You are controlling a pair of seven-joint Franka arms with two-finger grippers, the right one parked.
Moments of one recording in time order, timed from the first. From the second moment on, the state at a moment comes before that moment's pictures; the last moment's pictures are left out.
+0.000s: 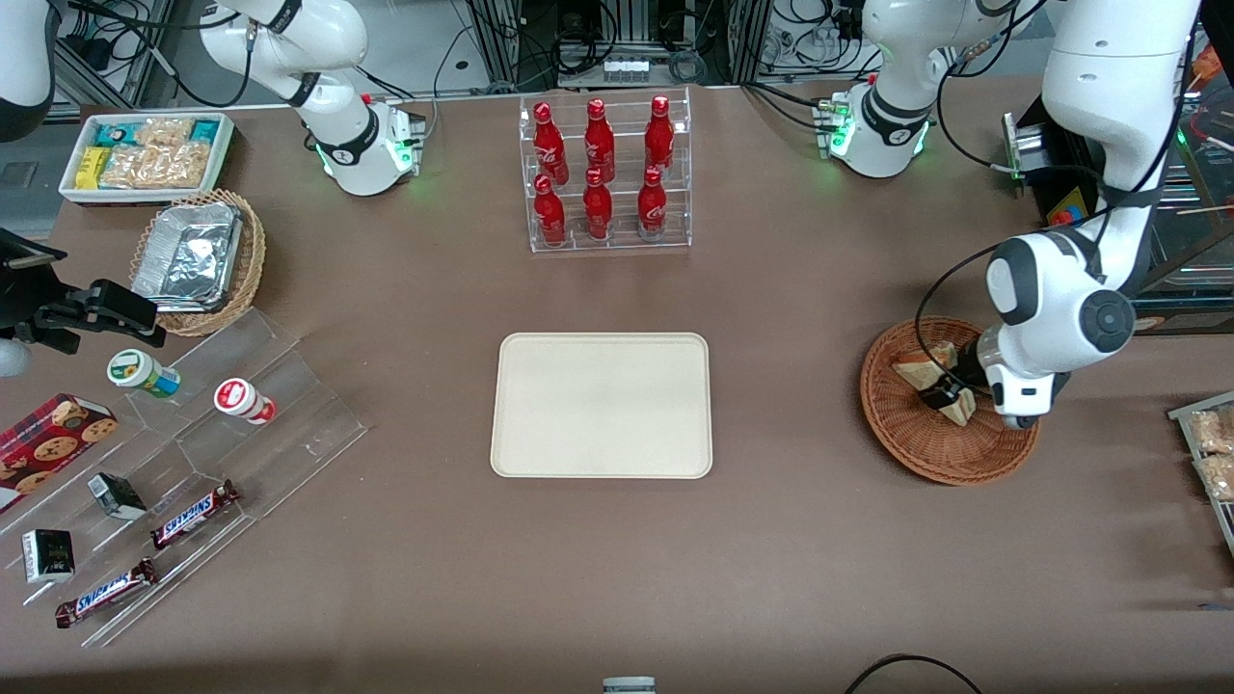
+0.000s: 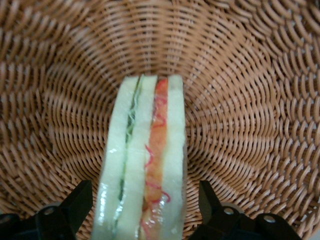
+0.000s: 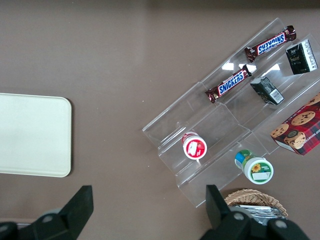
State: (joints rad) arm 0.01 0.34 0.02 -2.20 -0.14 2.38 -0.66
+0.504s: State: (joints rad) arm 0.01 0.30 0.02 -2.18 -0.13 2.30 -0.65
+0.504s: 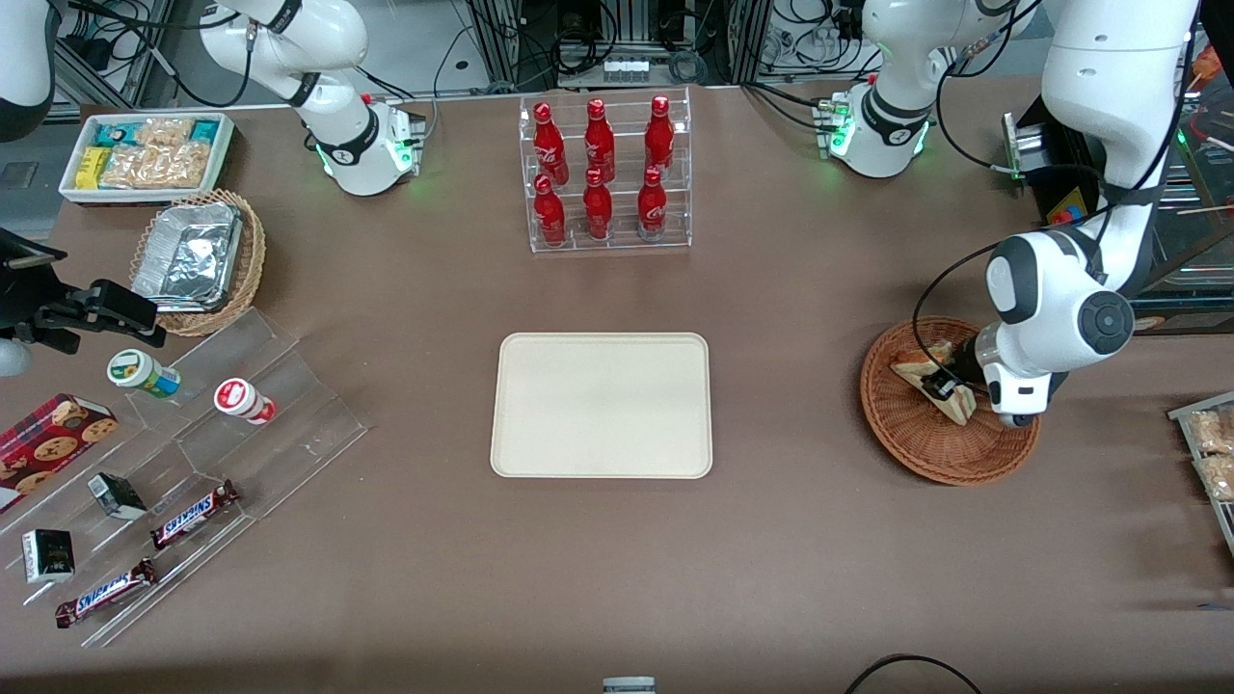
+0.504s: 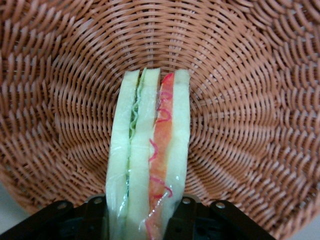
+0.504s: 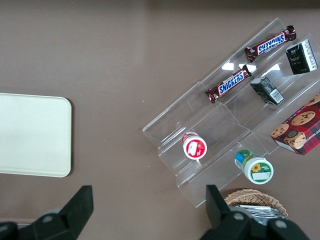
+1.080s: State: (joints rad) arm -0.14 0.27 0.00 -1.94 -0.12 2.13 -0.65
